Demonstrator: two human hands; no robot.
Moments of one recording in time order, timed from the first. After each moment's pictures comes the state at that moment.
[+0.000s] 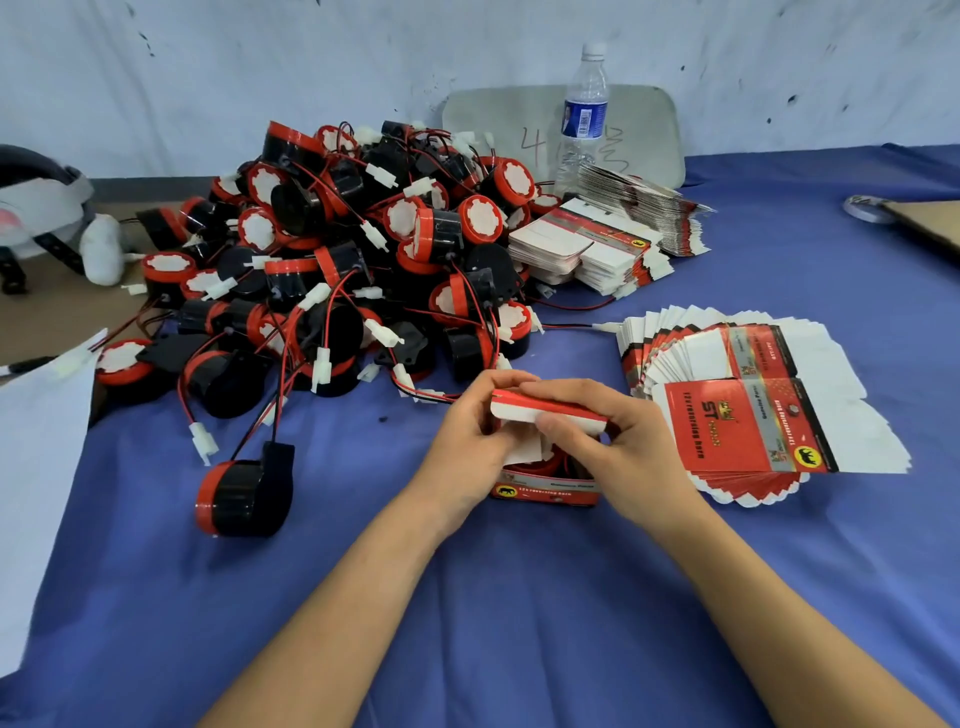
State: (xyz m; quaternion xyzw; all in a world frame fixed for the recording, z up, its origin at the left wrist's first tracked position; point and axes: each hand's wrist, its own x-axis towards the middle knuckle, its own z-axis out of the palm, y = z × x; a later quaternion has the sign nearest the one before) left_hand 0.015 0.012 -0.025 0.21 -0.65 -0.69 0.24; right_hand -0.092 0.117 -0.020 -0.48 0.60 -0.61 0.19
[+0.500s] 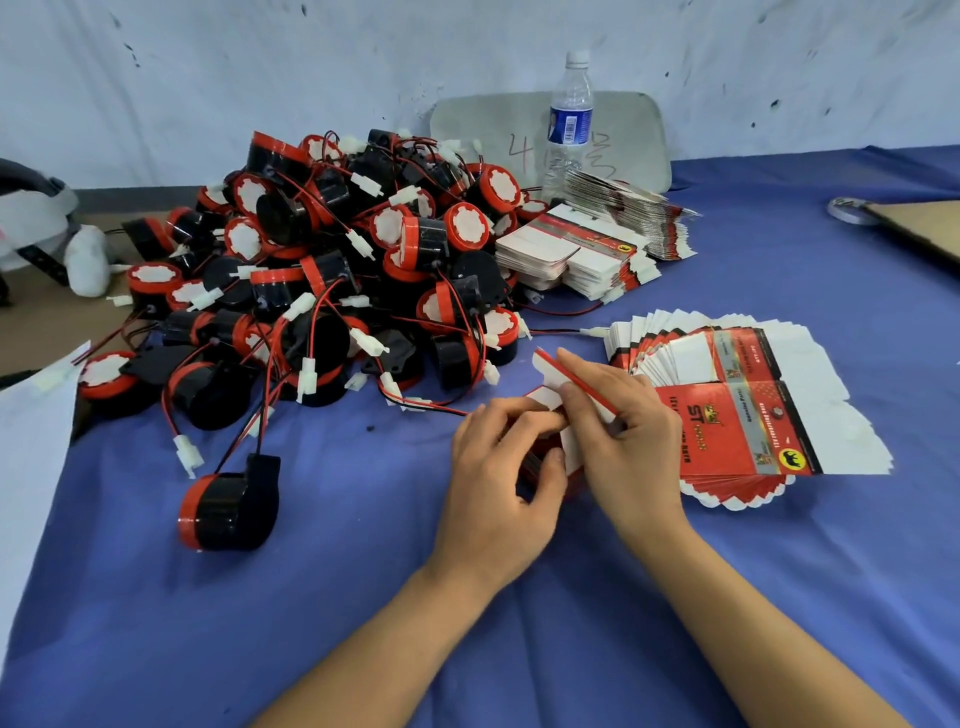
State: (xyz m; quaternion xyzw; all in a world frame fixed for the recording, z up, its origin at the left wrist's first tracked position) left_hand 0.014 0.052 -0.037 0.18 -0.84 -0.33 0.39; right_hand -0.095 0.110 -0.034 -0.40 0.69 -0.60 -0.06
